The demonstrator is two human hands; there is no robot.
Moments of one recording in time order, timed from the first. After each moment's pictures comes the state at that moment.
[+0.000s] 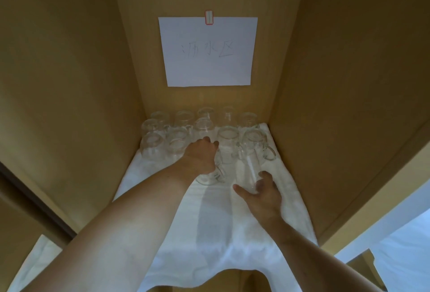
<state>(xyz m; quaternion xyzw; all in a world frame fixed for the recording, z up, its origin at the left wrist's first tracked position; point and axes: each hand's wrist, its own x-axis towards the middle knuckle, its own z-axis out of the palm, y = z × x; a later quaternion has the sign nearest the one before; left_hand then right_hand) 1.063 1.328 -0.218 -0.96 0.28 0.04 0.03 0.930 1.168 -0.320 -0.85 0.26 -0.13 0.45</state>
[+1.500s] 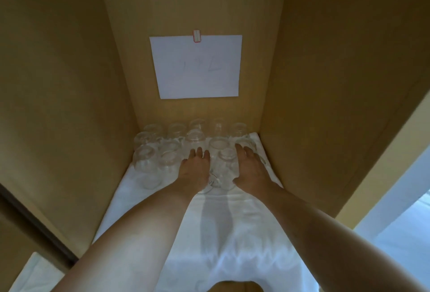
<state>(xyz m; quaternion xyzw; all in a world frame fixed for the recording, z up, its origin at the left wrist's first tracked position) 1.054 1.316 -0.245 -0.98 0.22 0.00 0.03 0.976 1.153 -0.225 -0.99 0.06 -0.05 0.14</state>
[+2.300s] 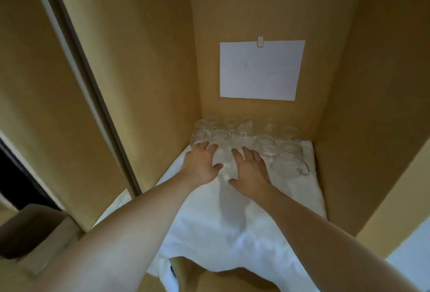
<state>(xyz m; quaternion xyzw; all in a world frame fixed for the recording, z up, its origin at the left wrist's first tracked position) 0.949 1.401 -0.199 -0.99 0.06 -0.07 -0.09 0.951 1.224 -0.230 -0.98 -0.15 -0.07 0.11</state>
